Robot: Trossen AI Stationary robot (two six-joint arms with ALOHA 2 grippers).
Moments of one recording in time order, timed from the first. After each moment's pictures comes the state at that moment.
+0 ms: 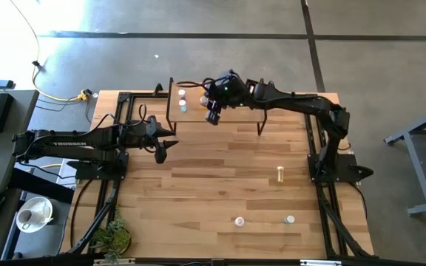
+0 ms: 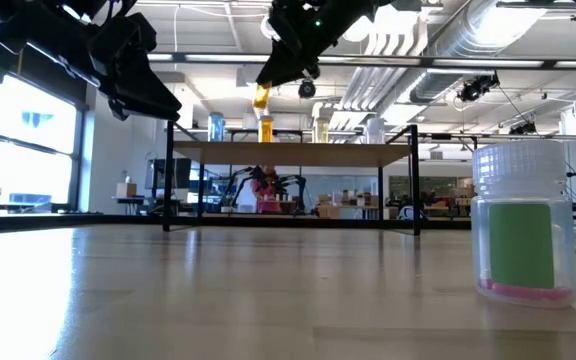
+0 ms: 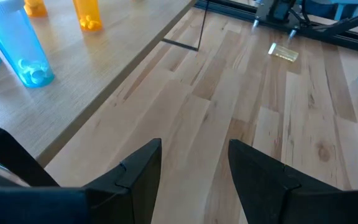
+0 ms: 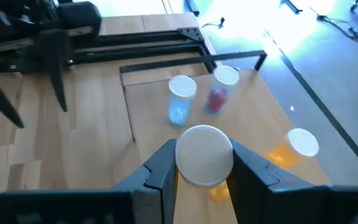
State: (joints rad) left arm 0.29 0.78 0.45 -0.16 -0.14 -0.18; right arm -0.32 1.84 1.72 -0.45 0.02 -0.13
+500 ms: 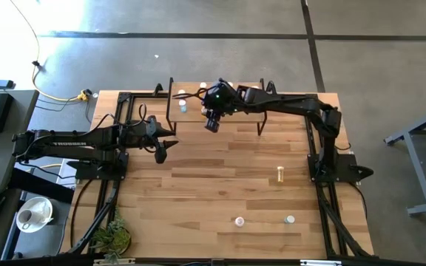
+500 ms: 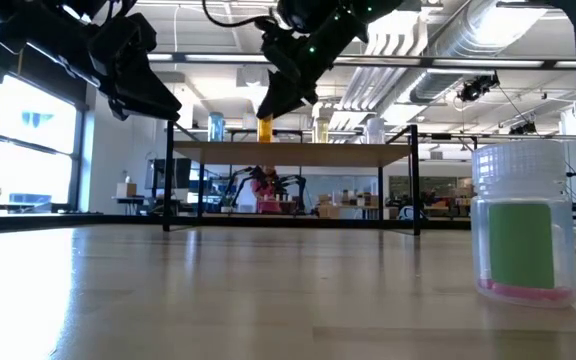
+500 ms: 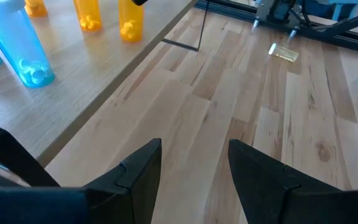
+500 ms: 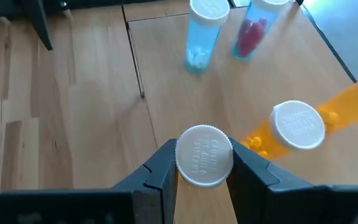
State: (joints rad) left arm 0.29 0.78 0.45 -0.16 -0.14 -0.18; right arm -0.32 1.93 1.72 -0.54 0.01 -0.11
